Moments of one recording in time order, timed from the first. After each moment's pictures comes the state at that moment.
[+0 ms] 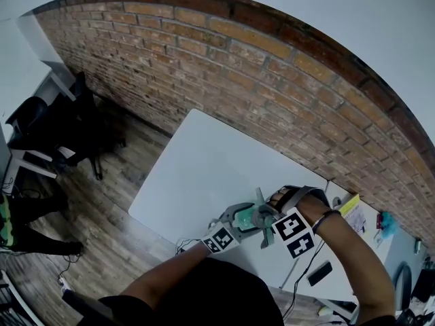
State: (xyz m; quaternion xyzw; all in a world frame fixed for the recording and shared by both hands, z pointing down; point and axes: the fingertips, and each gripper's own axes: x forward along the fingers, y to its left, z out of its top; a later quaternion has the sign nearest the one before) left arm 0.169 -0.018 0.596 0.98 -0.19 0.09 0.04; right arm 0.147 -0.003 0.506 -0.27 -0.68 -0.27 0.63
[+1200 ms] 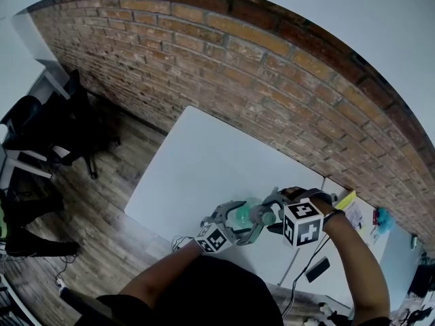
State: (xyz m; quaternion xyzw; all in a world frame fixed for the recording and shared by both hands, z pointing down) left arm 0.155 -0.005 0.622 0.98 -0.18 0.12 -0.01; right arm 0.145 -0.007 0.495 -0.15 -0.77 -0.08 0.61
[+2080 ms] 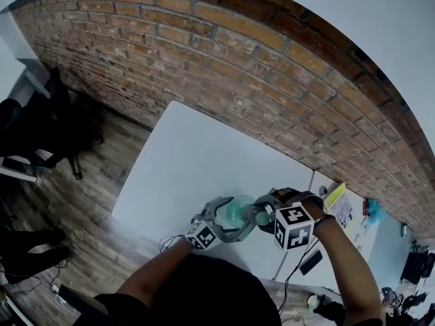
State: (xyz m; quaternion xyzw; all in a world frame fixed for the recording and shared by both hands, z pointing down) left arm 0.153 -0.005 0.652 0.98 -0.15 0.09 0.00; right arm 0.145 -0.010 0.516 -0.12 -0.76 -0.08 0.63
